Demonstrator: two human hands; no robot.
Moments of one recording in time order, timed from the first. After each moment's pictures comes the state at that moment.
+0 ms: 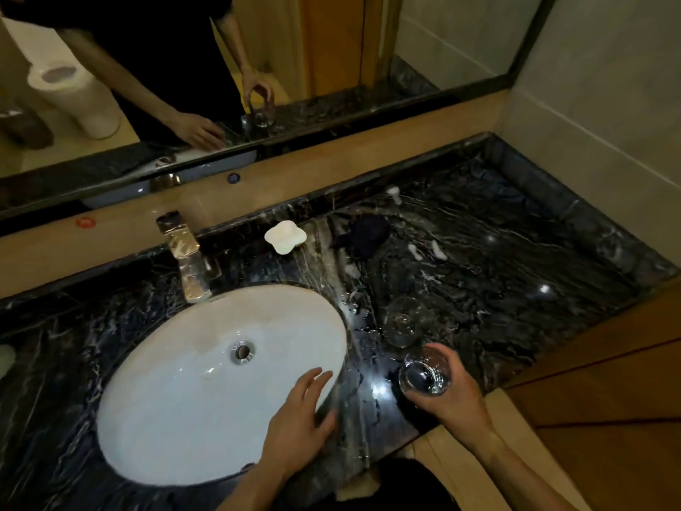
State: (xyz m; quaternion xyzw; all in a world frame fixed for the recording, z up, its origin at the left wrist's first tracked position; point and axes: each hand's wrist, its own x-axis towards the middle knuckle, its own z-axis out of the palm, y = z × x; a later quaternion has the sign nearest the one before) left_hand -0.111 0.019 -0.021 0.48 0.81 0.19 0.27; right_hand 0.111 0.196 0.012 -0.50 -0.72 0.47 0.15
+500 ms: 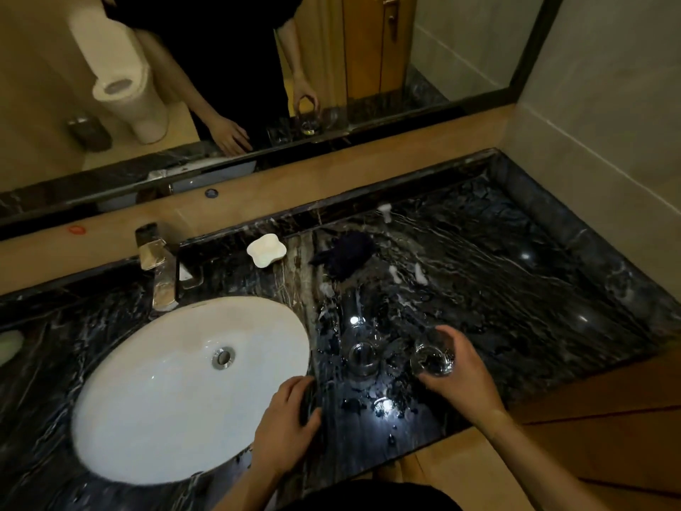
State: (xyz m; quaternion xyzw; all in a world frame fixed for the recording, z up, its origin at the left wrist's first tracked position) left_hand -0.052 0.090 -0.015 0.37 0.87 0.19 0.25; right_hand 0.151 0.335 0.032 -0.45 -0.77 0.44 0.08
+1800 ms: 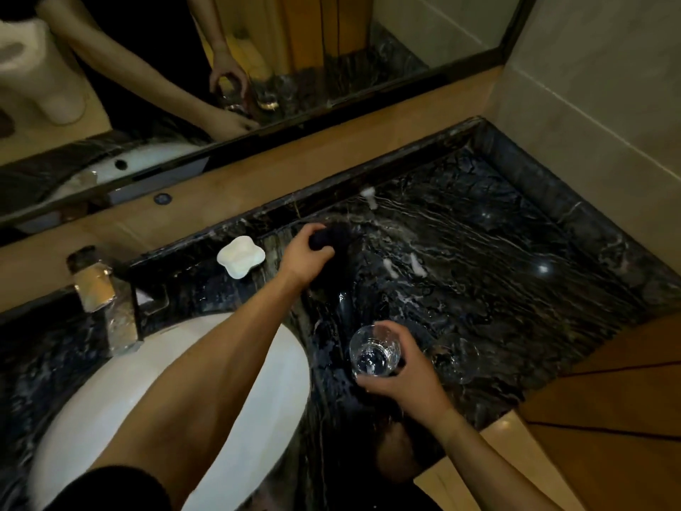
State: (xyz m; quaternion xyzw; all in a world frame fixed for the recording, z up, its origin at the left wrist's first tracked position) left_hand -0.211 0.338 0.047 0.32 0.80 0.38 0.34; right_hand 0.054 0.286 0.037 -0.43 -0.66 0.61 0.13
